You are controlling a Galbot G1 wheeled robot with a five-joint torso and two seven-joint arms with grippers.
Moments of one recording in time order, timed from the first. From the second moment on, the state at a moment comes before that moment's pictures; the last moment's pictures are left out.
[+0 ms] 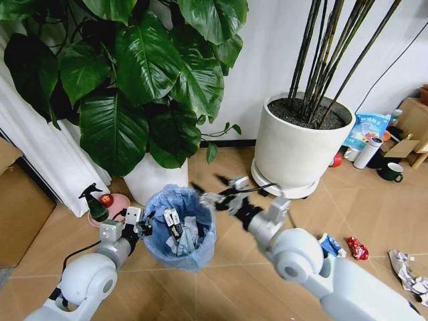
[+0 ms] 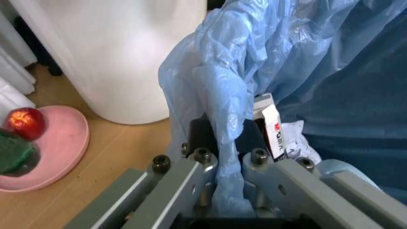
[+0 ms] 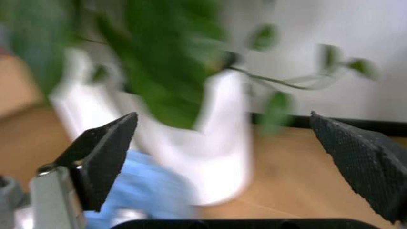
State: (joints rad) left arm 1.38 -0.96 -0.43 -2.12 -0.61 0.54 -0.17; right arm -0.99 0.87 -0.02 2.13 0.82 -0.16 0.26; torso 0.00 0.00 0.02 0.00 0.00
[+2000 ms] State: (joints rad) left arm 1.41 -0.94 -0.43 -2.12 -0.59 0.52 -0.16; right arm -0.98 1.28 0.46 0.94 0.68 -0.10 0.25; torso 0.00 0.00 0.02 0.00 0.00
